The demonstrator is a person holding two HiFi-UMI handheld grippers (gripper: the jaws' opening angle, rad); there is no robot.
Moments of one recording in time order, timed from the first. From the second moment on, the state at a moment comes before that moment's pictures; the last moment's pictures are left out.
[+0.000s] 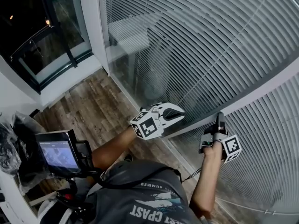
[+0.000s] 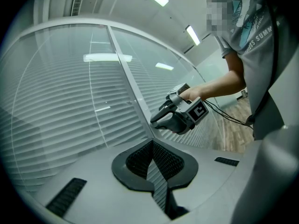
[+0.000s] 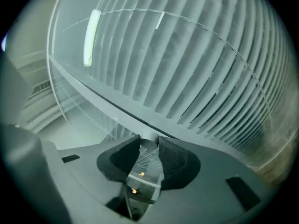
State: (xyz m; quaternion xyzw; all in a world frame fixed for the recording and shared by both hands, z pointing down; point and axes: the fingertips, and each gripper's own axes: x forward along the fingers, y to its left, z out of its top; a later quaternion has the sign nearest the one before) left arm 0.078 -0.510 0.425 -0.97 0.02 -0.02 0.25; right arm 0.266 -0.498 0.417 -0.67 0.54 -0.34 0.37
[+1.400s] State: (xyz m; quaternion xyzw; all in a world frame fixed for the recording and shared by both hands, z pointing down) left arm 0.073 -0.517 0.420 -0.97 0.00 -0.02 0.24; right arm 0.252 -0.514 0.402 -0.76 0.53 -0.26 0.26
